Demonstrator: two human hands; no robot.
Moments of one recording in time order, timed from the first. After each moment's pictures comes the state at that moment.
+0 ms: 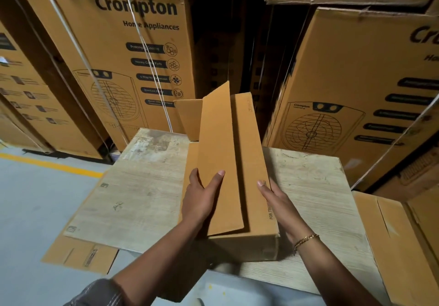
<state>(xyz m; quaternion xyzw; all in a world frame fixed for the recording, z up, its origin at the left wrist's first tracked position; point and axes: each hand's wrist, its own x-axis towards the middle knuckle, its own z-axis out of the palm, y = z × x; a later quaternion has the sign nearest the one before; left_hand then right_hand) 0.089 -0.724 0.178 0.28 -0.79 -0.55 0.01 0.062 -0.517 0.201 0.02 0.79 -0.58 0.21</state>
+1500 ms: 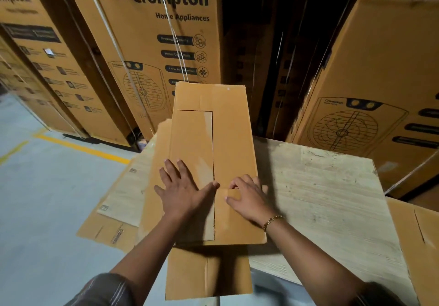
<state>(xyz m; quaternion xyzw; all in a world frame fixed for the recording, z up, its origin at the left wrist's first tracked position) 0.121 -0.809 0.156 0.31 -0.94 -0.14 0.00 0.058 -0.625 0.156 -0.24 0.93 -0.23 0.12</state>
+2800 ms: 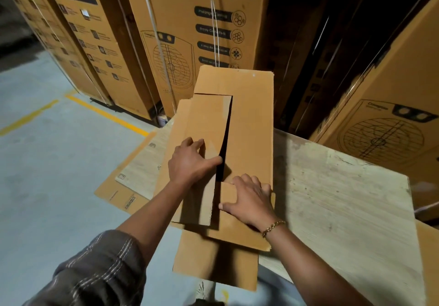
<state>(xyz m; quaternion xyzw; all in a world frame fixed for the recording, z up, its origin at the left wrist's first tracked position) 0.105 -0.854 0.179 0.34 -0.91 -0.22 0.06 0.083 -0.662 0.164 -0.32 0.92 -0.15 0.14</state>
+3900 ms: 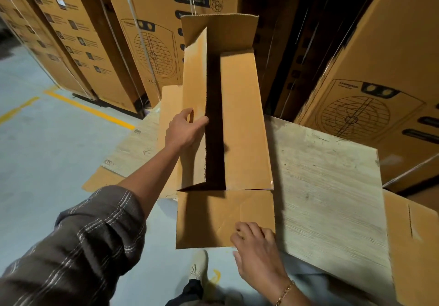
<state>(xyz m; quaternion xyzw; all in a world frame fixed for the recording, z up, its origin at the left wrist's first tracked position) 0.096 -0.824 0.201 0.31 -0.82 -0.47 0.11 0.217 -0.519 0.093 -0.42 0.90 -0.05 0.01</state>
